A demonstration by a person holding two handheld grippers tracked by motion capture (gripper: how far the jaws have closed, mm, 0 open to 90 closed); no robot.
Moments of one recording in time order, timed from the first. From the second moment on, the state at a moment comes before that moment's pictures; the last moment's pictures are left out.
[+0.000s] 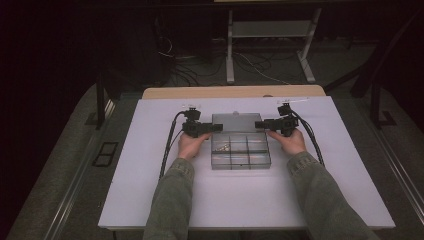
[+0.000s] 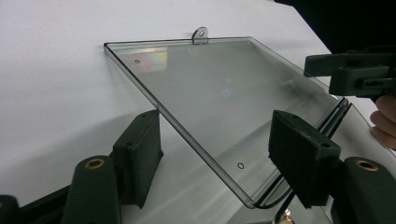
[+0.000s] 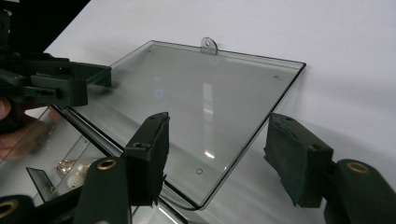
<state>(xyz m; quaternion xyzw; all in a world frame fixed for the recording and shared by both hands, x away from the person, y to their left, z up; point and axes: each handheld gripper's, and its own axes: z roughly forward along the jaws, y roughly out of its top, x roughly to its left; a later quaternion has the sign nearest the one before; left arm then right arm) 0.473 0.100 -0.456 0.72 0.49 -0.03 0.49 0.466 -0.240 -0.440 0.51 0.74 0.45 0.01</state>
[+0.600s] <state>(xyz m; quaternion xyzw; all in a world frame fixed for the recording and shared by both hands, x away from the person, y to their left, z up) 0.472 0.100 -0.461 0.70 0.50 -0.07 0.50 0.467 -0.238 -0.448 0.53 0.72 0.45 -0.01</state>
